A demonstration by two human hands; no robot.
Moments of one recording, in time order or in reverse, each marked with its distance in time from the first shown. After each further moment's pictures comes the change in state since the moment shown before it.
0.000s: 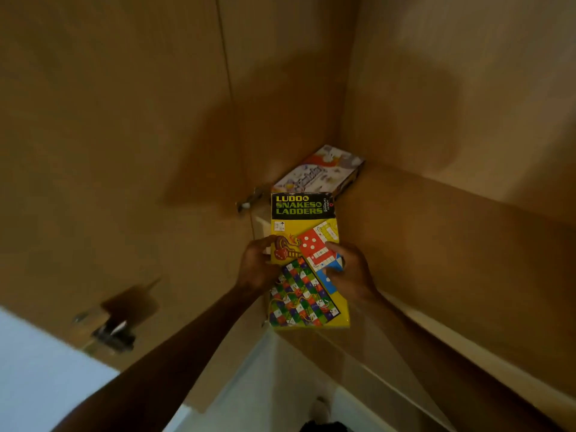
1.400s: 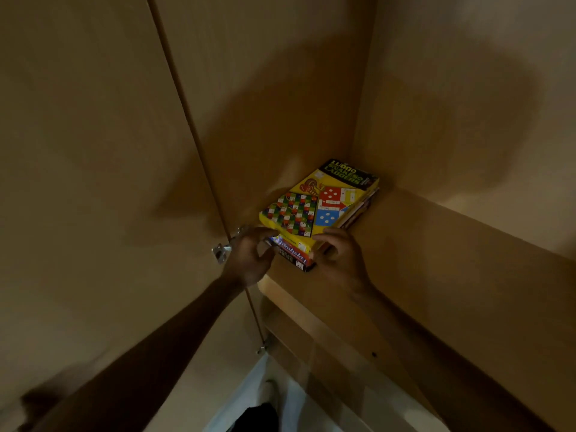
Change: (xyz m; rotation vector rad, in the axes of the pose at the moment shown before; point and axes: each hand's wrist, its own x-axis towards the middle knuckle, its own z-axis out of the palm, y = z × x) left_hand 0.170 0.001 0.010 0.423 0.061 0.273; right_hand 0.180 0.001 -0.014 -0.055 0.040 -0.310
